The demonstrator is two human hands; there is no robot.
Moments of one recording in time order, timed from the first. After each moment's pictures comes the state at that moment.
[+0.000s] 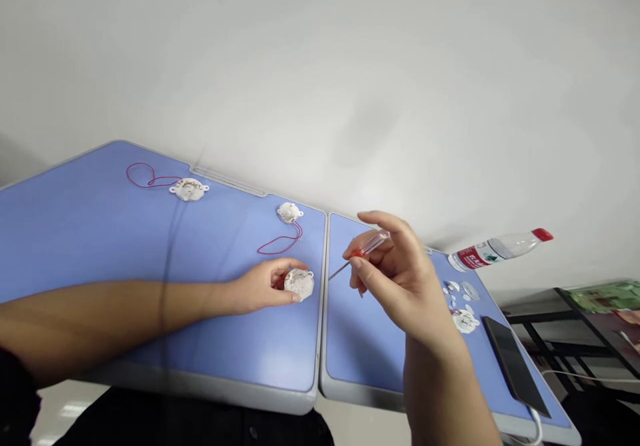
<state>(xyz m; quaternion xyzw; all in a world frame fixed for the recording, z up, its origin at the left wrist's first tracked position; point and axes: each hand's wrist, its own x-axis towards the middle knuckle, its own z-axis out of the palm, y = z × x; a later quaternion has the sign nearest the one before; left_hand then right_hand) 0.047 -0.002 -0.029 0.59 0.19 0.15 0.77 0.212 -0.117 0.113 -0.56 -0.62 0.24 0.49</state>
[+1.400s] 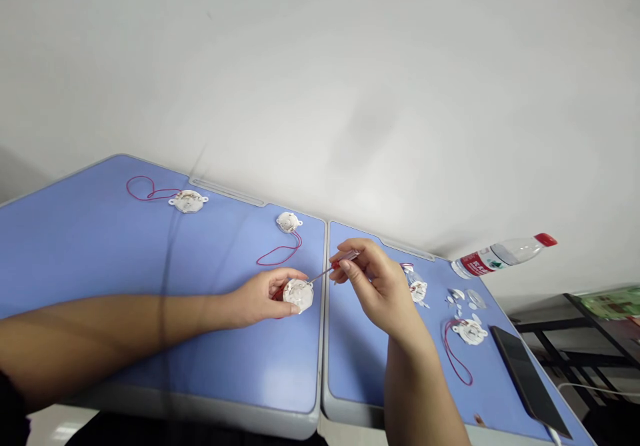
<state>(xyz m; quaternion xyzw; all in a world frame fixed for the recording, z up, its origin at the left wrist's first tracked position) 0.046 -0.001 -0.025 0.57 0.19 0.13 0.79 0.226 -0.103 0.078 -0.59 -0.66 0.18 0.43</state>
